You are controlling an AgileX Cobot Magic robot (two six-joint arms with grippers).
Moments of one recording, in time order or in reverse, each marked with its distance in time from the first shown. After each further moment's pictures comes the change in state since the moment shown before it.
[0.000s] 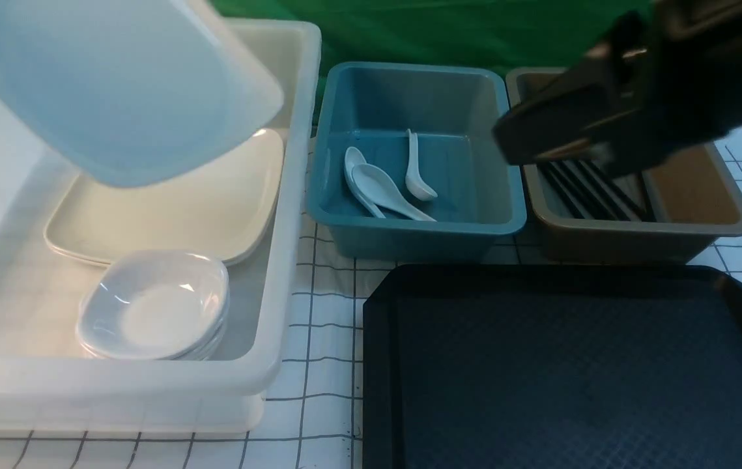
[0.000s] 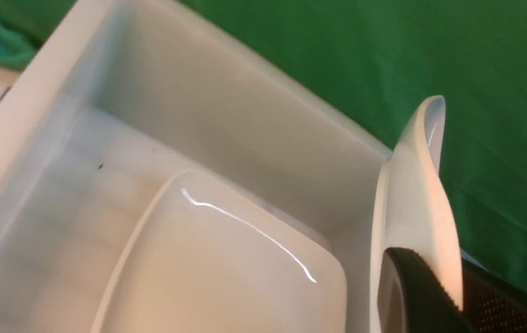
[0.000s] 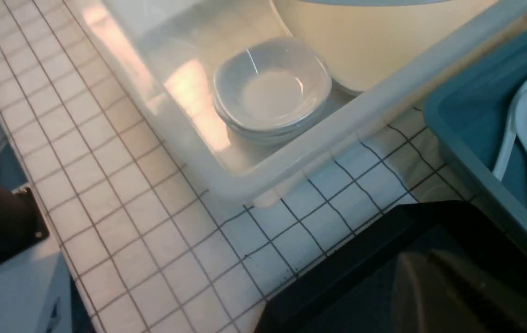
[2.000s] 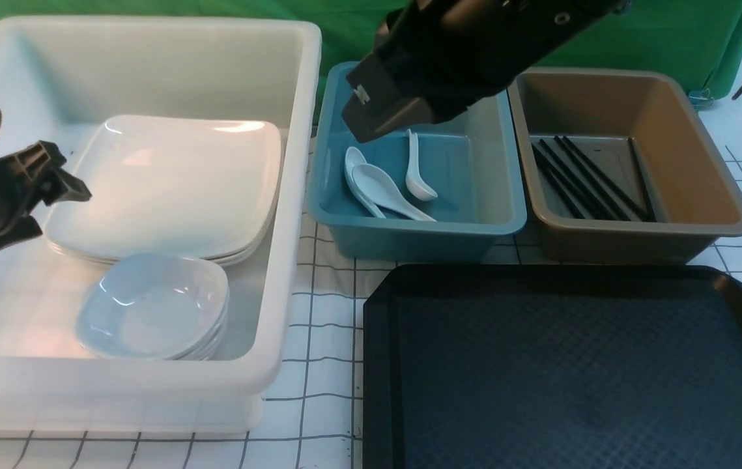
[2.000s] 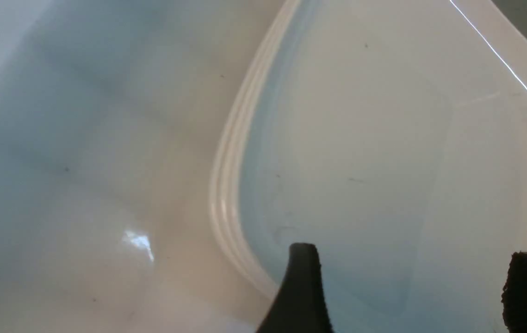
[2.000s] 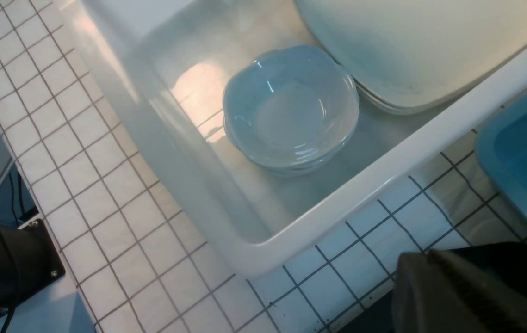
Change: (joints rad) right arm 0.058 0.325 -0.339 0.004 0.092 0.110; left arm -0.143 0.187 0.248 0.017 -0.163 0.104
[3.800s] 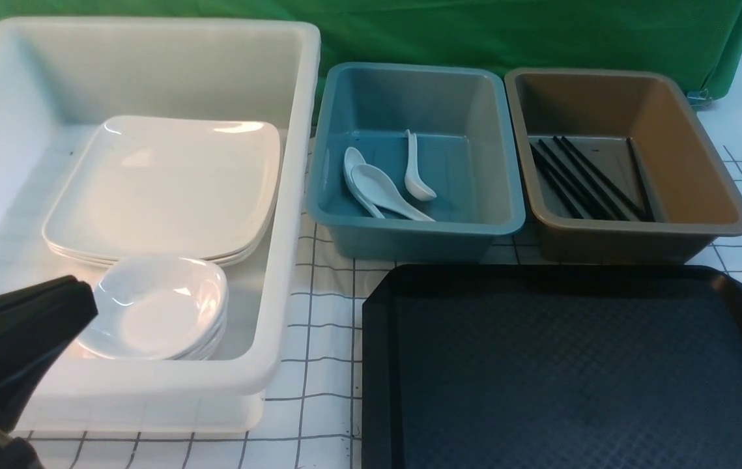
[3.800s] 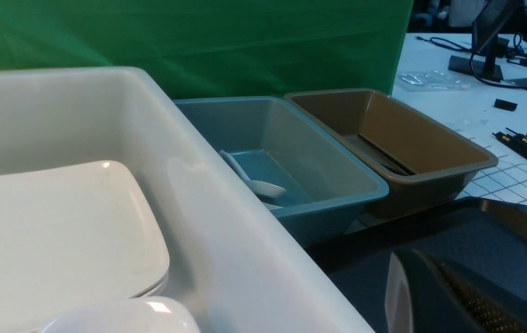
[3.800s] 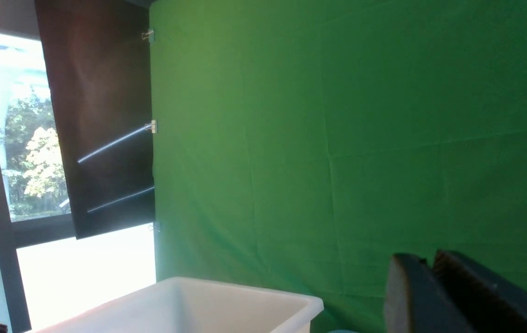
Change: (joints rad) right arm -0.131 -1.581 1.488 -0.691 -1.179 0.621; left arm -0.727 -1.298 0.599 0.625 -0.227 -0.301
